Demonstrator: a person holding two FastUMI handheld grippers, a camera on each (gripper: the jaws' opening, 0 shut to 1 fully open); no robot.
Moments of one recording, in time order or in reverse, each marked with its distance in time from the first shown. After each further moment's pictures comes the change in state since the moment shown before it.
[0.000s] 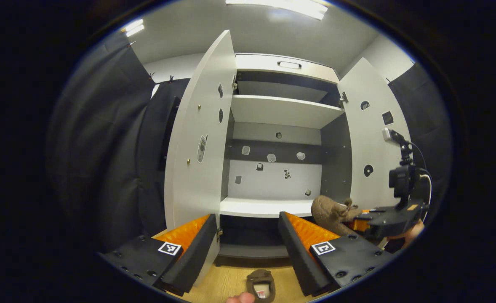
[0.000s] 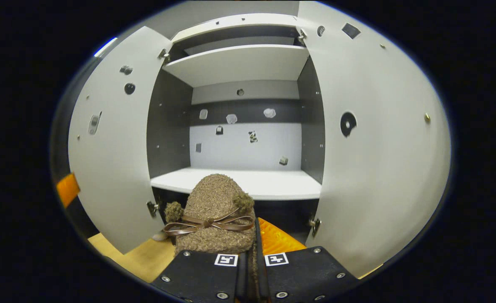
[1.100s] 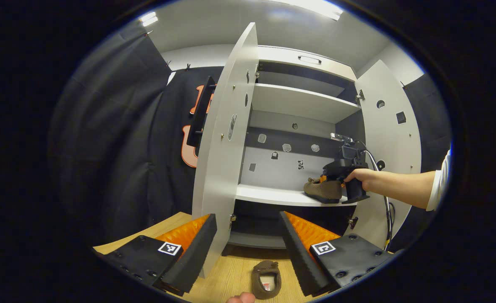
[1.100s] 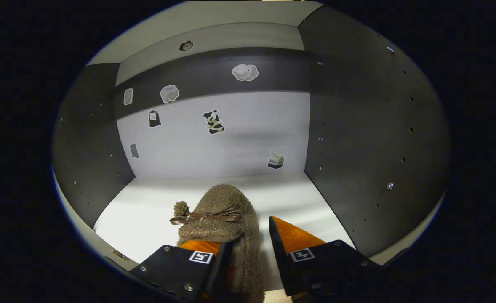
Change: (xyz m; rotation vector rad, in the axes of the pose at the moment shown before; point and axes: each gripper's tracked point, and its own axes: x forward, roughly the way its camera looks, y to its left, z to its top) left arm -0.013 0.040 -0.038 -0.077 0.079 0.068; right arm 0.220 -0.047 0.014 0.078 0.343 -0.109
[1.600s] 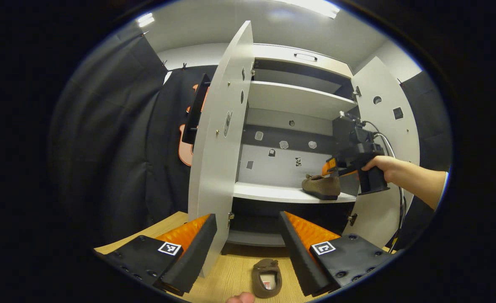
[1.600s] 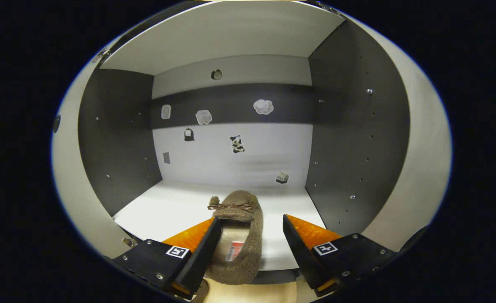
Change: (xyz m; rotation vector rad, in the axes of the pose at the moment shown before) left arm 0.000 -0.009 -0.005 0.021 0.011 -0.023; right arm -0.097 0.020 0.030 -0.065 -0.177 0.128
